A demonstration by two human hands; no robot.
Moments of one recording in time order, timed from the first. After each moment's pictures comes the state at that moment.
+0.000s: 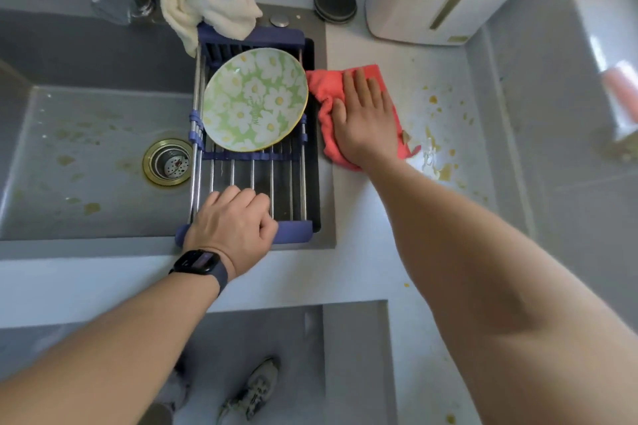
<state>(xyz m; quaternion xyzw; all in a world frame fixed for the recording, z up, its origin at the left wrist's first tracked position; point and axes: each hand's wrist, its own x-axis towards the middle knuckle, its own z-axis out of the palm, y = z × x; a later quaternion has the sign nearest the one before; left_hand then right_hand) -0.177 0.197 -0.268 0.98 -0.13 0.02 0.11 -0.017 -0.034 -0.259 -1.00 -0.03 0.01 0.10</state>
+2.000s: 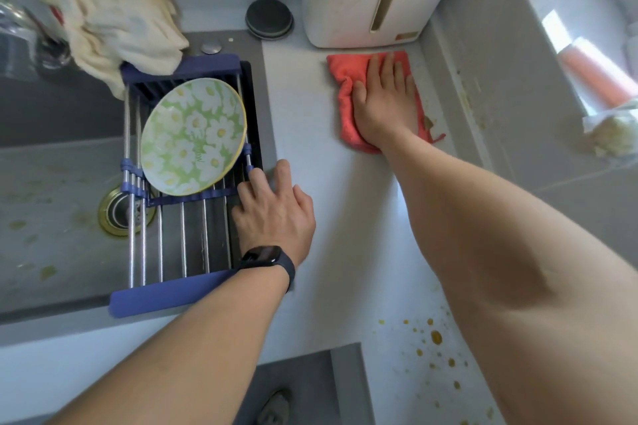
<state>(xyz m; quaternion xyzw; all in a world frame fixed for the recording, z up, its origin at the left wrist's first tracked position) -0.112 0.041 -0.273 0.99 0.07 0.05 0.11 0.048 -0.149 -0.257 -0.99 0.10 0.03 0.10</state>
